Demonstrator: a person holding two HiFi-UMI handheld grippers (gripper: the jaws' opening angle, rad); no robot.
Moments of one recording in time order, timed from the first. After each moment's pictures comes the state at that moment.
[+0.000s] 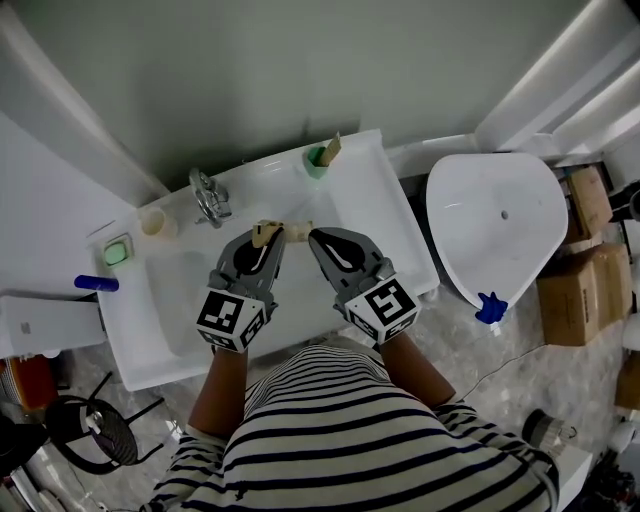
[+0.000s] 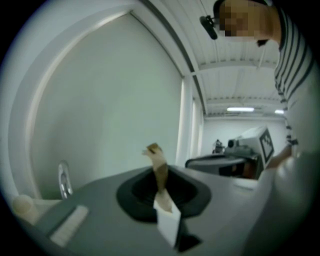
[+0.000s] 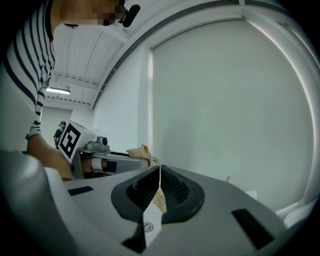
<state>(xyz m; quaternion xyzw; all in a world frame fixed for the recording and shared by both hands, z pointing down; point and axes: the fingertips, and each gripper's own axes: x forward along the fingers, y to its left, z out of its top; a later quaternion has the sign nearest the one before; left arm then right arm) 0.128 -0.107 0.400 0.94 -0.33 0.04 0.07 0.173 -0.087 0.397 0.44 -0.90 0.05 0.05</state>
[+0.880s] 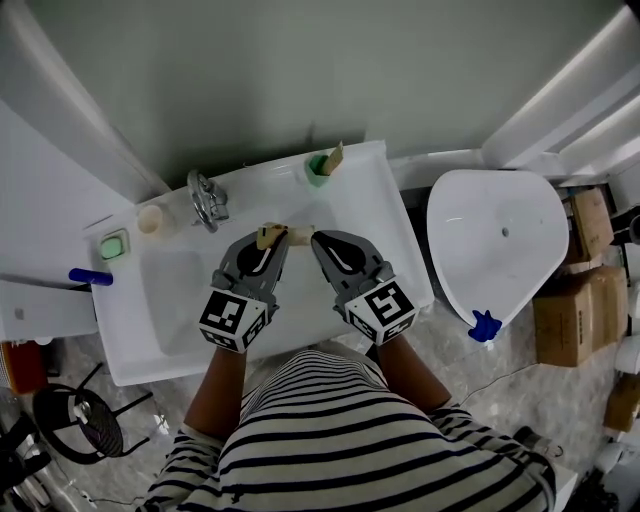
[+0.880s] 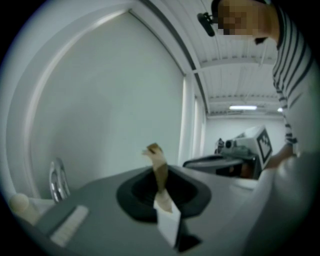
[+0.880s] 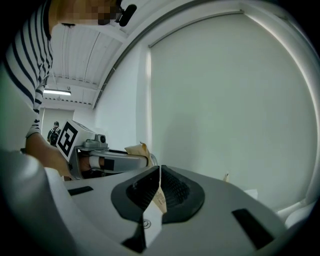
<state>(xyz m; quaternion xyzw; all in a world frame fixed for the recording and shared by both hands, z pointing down) 0.145 -0.119 0.407 0.94 -0.35 0.04 0.07 0.190 -0.105 0.409 0.42 -0.90 0.06 0.06</state>
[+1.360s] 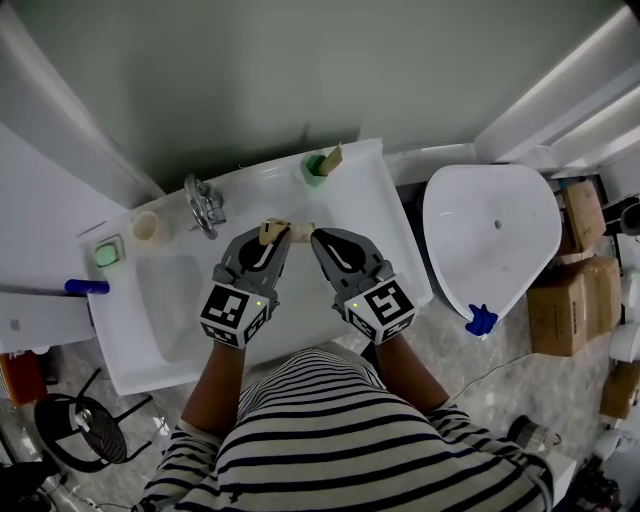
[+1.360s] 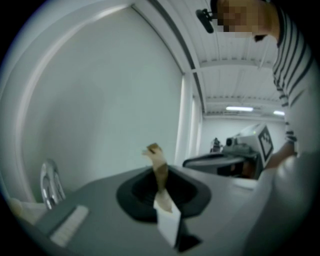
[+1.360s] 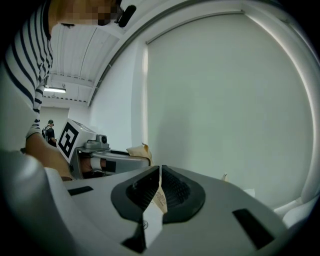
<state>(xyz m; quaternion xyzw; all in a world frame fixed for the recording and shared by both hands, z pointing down) 0.147 -0.136 0.411 0.94 -0.32 0.05 0.07 0.186 -0.118 0.410 0.44 -0.89 0.06 0.07</state>
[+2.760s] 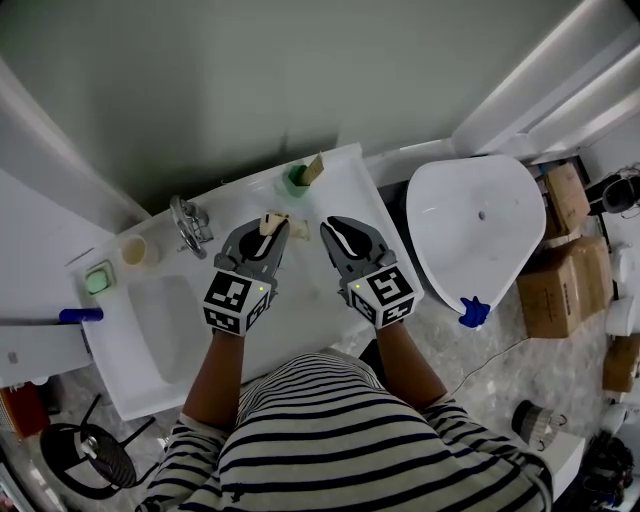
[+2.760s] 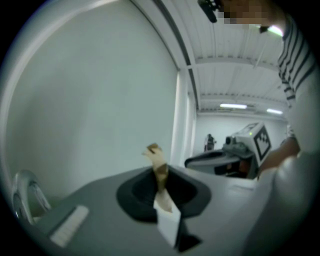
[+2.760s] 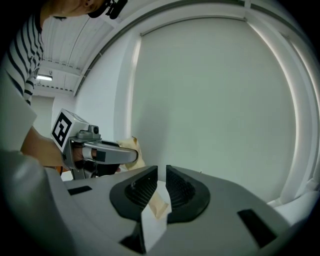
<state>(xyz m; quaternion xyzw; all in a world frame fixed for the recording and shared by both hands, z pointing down) 0.175 -0.169 0.416 0.96 -0.28 0.07 0.06 0.237 -0.149 0.424 0.52 -0.85 0.06 0.11</state>
